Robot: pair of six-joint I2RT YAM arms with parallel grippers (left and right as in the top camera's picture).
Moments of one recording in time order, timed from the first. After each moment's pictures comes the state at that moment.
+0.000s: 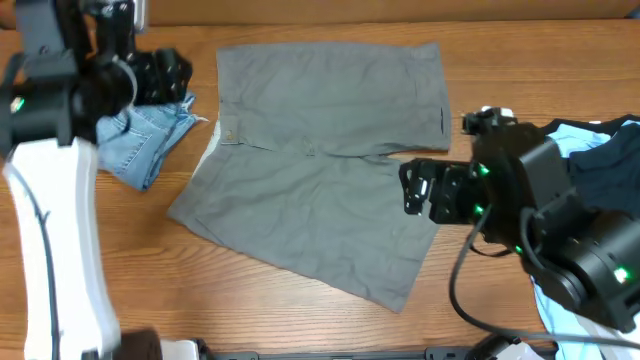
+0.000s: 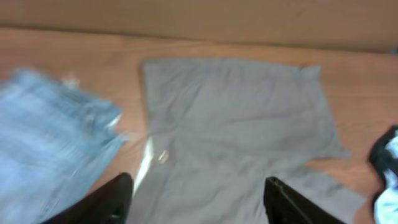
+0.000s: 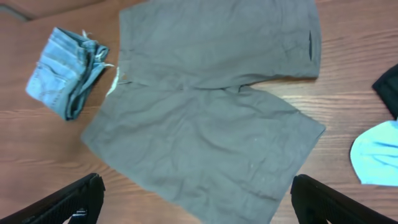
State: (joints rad) left arm 0.15 1.55 1.87 -1.13 0.34 0.00; right arm 0.56 1.14 1.60 -1.29 0.08 0.59
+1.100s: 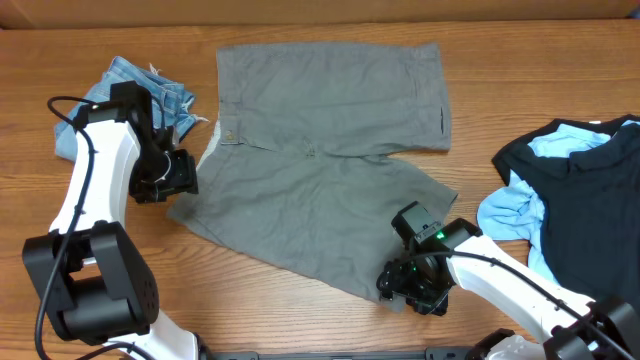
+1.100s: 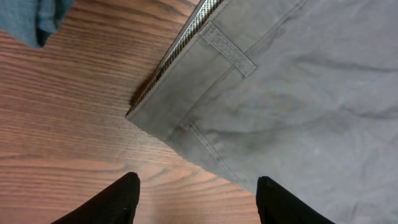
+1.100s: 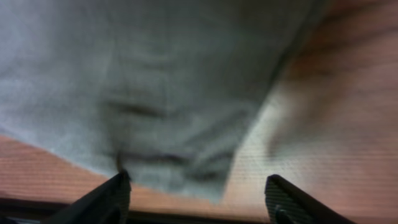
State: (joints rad) left arm 0.18 1.81 1.41 -1.21 0.07 -0.05; right arm 0.56 1.41 0.62 -0.87 -0.36 0.76
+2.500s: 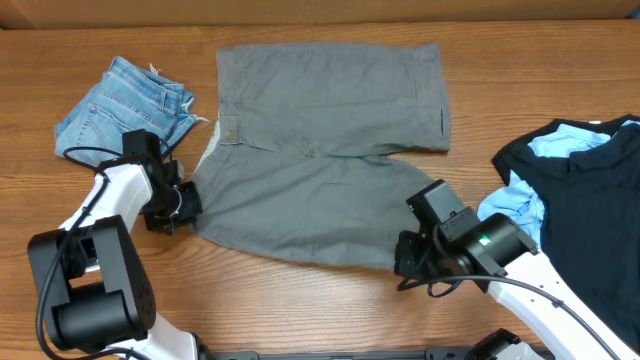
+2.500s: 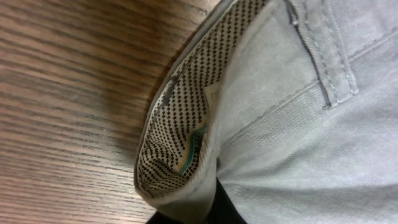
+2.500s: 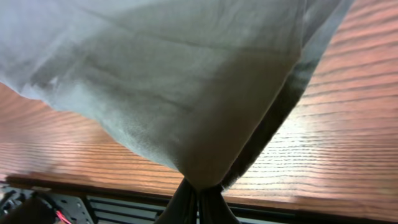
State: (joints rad) left arm 0.22 1.79 1.00 -0.77 0.11 -0.12; right arm 0.56 1.15 0.91 -1.11 -0.22 0.75
